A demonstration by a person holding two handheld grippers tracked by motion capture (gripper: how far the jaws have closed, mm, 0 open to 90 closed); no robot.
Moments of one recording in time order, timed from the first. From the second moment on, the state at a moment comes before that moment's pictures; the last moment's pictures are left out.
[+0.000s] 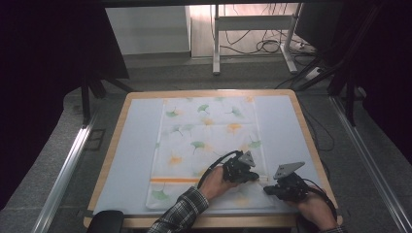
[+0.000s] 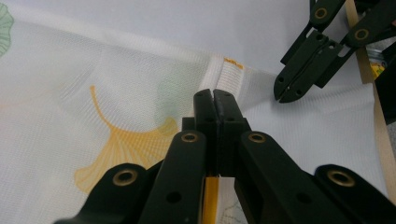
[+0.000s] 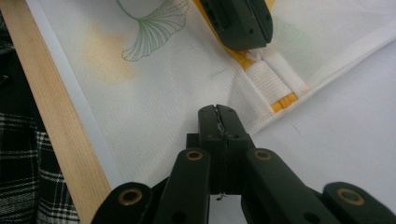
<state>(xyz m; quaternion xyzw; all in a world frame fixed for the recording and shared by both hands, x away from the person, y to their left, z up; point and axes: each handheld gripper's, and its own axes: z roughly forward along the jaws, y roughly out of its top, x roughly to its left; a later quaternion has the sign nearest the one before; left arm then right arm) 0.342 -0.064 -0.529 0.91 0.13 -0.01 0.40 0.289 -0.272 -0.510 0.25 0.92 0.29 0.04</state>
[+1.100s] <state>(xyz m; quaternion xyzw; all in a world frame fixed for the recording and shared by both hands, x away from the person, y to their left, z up) 0.337 -0.069 -0.529 0.91 0.11 0.02 0.39 0.303 -0.265 -0.510 0.31 0.91 0.28 0.08</state>
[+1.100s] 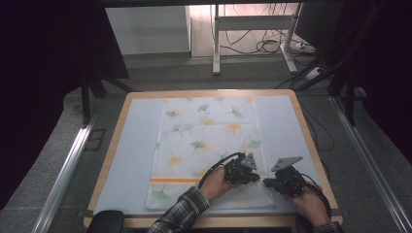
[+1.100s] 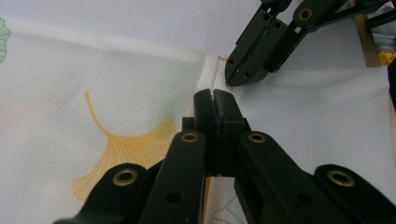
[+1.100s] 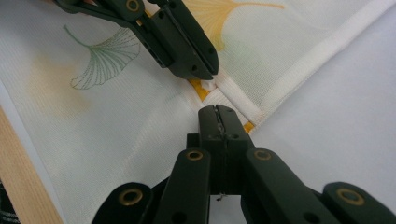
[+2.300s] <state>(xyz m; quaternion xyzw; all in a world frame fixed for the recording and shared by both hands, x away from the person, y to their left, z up) 0.335 -0.029 -0.528 0.91 0.13 0.01 0.38 0.302 -0.267 -0.511 0.31 0.90 0.29 0.08</state>
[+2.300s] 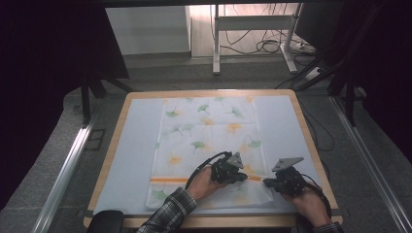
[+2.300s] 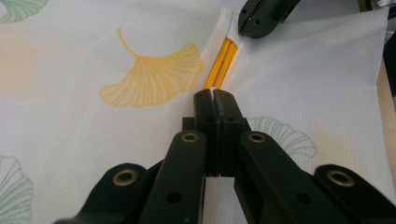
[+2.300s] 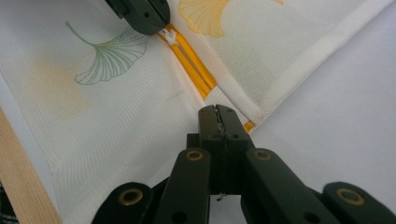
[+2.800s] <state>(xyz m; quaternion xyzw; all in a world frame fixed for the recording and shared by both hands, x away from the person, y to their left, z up) 0.332 -0.015 -0.526 0.92 0.14 0.02 0.38 0.302 -0.268 -0.511 0.31 0.90 0.29 0.08</state>
